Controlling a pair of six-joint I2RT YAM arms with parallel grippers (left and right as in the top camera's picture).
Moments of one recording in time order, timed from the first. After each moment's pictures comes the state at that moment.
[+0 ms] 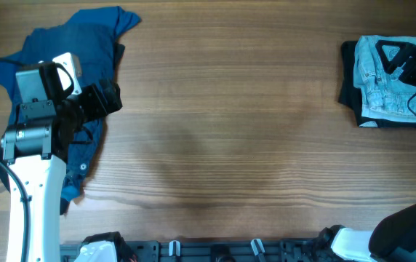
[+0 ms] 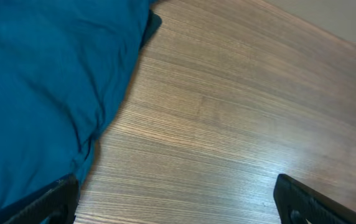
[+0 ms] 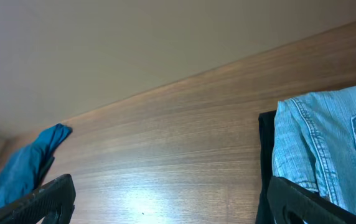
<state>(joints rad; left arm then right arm) 0.13 1.22 1.15 -0.79 0.19 -0.25 -0.58 1.53 1.32 -0.47 -0.81 0.02</state>
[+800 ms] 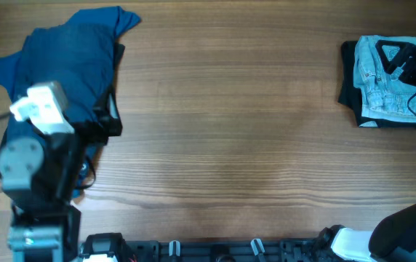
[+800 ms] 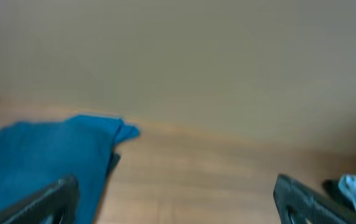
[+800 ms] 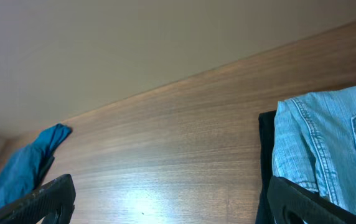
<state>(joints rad) 0.04 0.66 0.86 -0.34 0.15 -0.25 -0.58 1.53 1.32 -0.47 -0.81 0.02</state>
